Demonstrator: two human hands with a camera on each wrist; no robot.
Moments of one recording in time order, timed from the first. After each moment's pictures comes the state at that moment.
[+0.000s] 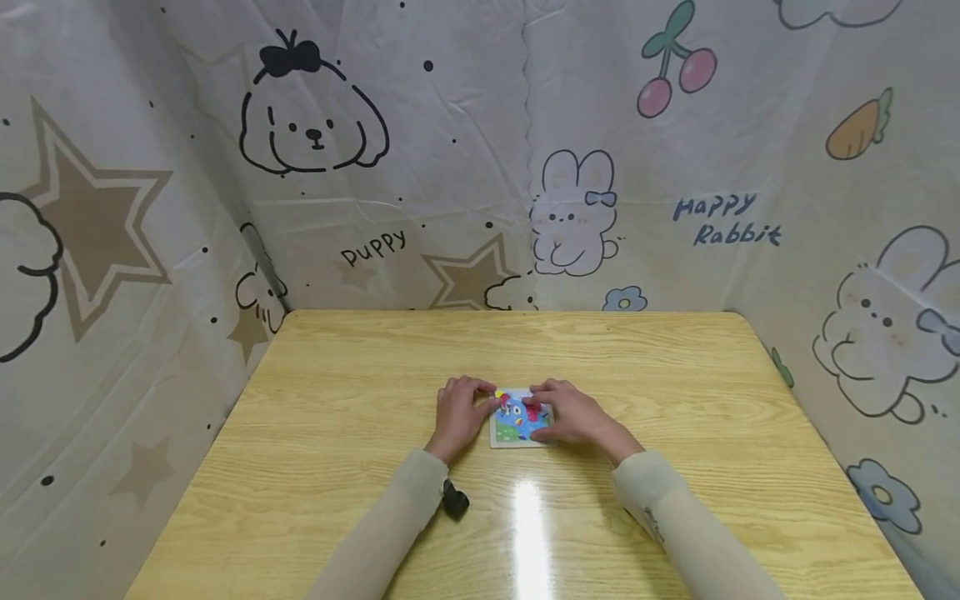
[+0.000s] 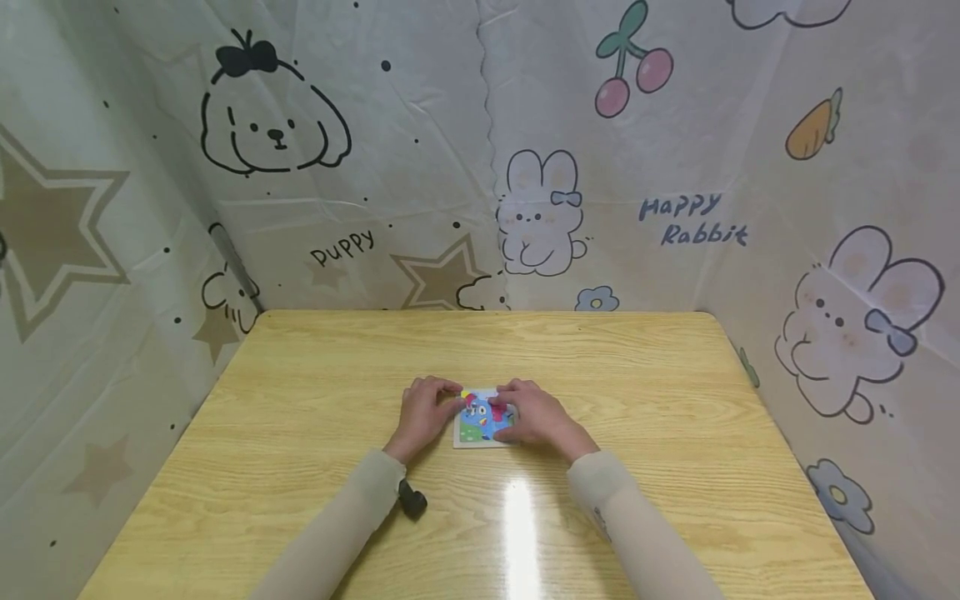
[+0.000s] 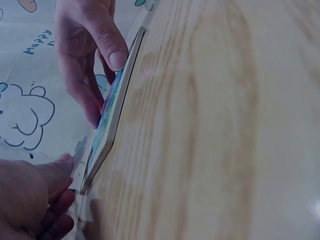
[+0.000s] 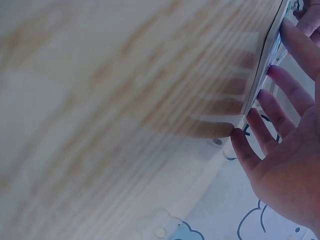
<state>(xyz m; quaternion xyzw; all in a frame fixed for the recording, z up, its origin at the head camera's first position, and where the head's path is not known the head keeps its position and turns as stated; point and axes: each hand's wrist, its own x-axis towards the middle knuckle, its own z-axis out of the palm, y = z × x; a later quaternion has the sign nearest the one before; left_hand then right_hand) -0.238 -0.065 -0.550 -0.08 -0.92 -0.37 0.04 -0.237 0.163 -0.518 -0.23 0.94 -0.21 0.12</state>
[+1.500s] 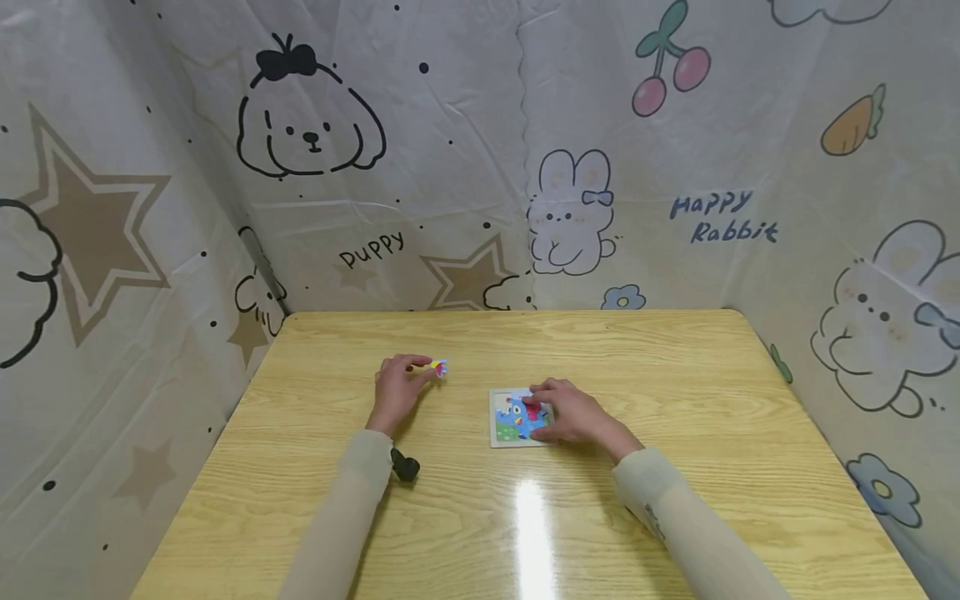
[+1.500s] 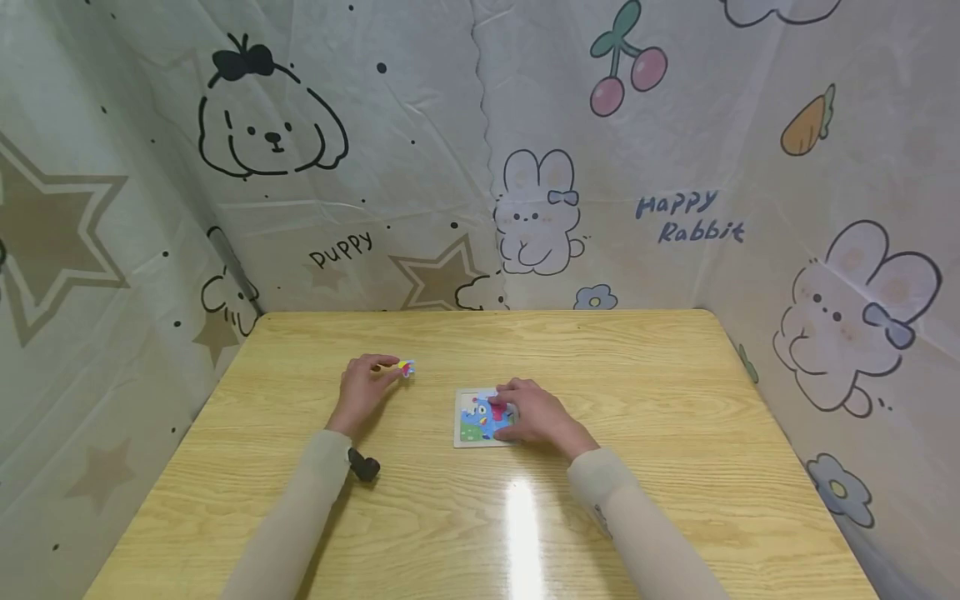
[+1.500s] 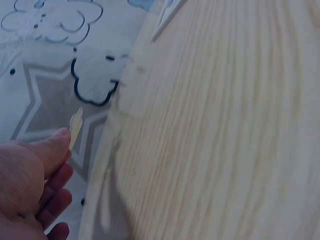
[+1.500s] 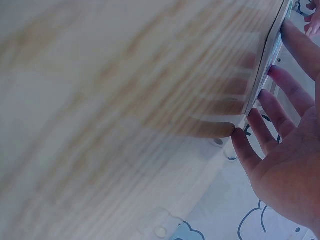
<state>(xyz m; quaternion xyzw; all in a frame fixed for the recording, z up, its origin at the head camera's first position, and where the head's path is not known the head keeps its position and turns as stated) -0.277 -0.167 -0.542 -0.03 -0.90 -0.42 0.07 -0.236 0.163 -0.520 -0.22 0.94 -0.21 0.13</state>
